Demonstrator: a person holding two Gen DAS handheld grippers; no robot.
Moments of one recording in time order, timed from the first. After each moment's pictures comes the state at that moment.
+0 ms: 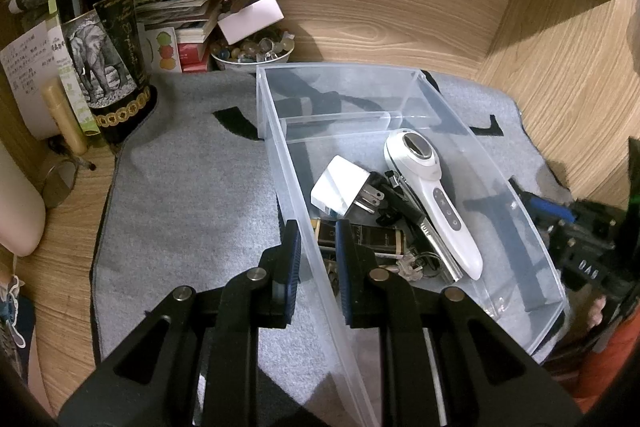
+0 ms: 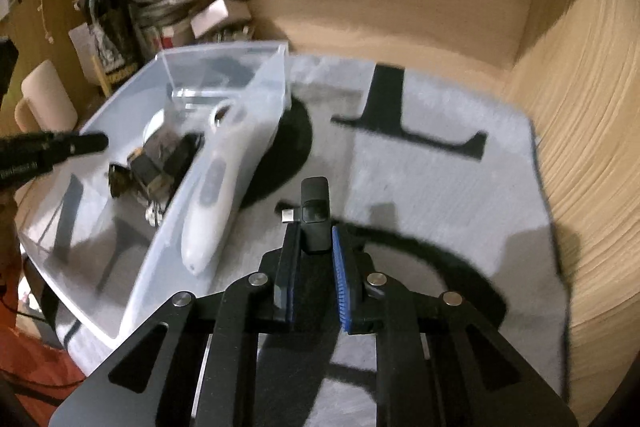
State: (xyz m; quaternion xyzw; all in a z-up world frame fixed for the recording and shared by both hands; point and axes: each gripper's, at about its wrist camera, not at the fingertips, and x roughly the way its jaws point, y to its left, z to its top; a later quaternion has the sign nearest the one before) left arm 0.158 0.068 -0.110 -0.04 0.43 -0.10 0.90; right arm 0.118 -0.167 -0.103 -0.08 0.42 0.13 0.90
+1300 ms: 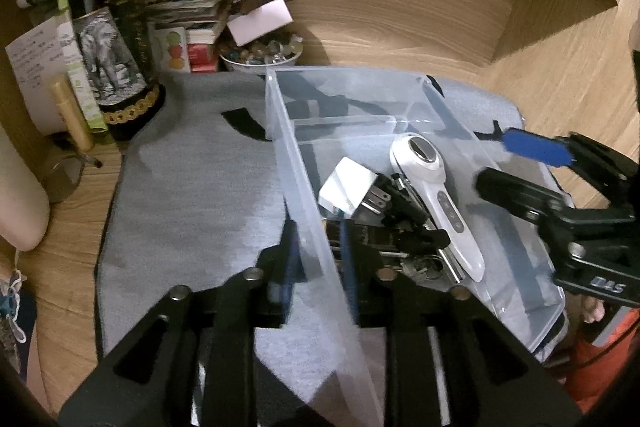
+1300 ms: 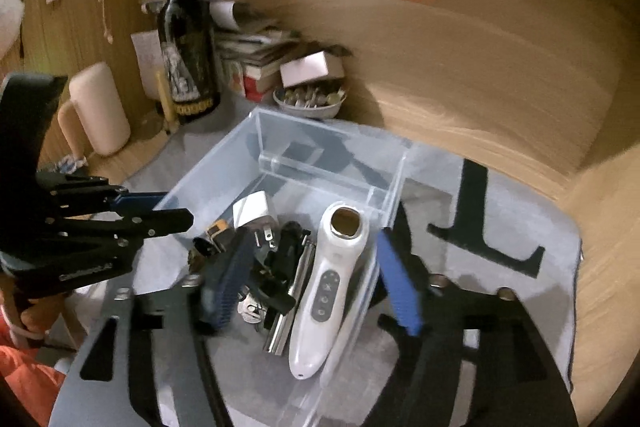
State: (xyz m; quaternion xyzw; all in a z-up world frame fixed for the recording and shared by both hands) left arm 0.157 0.073 -0.107 -0.05 0.42 -0.08 0.90; right arm 0.136 -0.083 -0.069 -0.12 0.36 0.22 0.90
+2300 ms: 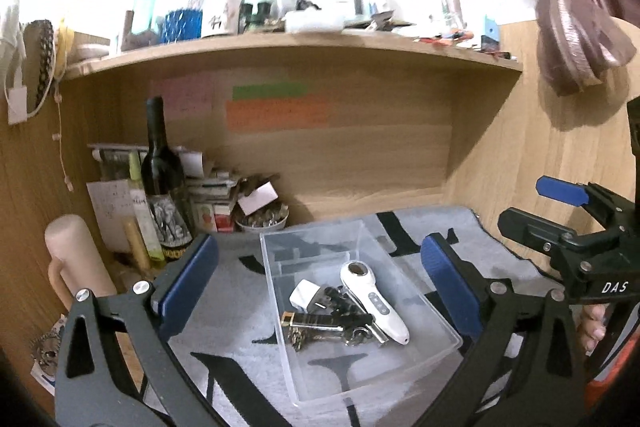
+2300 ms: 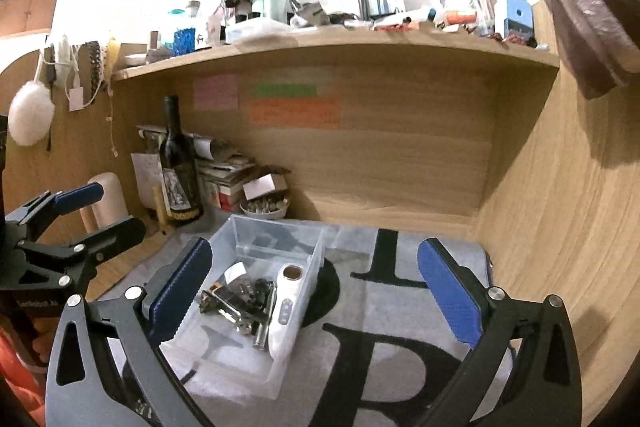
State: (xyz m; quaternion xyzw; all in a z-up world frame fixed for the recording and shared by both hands) left arm 0.026 0.023 -0.006 0.01 0.14 -0.06 0.99; right arm 0.023 -0.147 0.007 -0.05 0.17 0.15 0.97
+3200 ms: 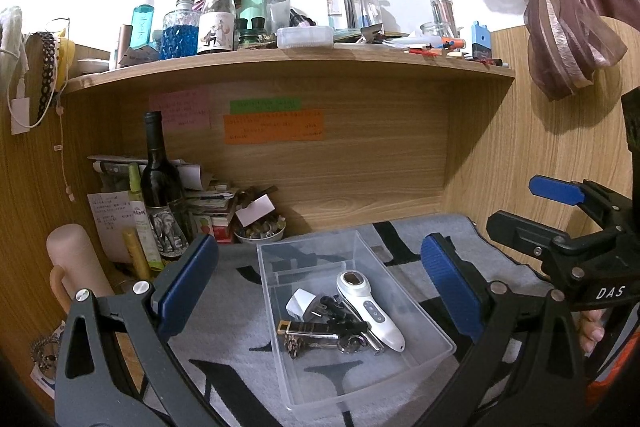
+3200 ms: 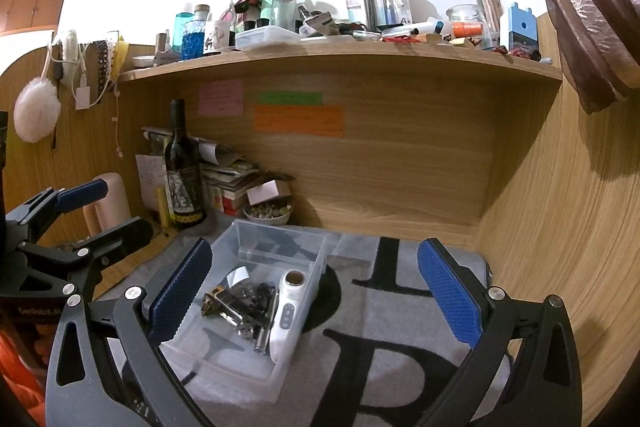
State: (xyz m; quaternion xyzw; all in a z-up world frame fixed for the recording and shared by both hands) left arm 0.020 0.018 -0.005 0.01 0.12 -0.06 0.99; right arm 0.017 -0.139 0.008 -0.06 0.16 0.15 0.97
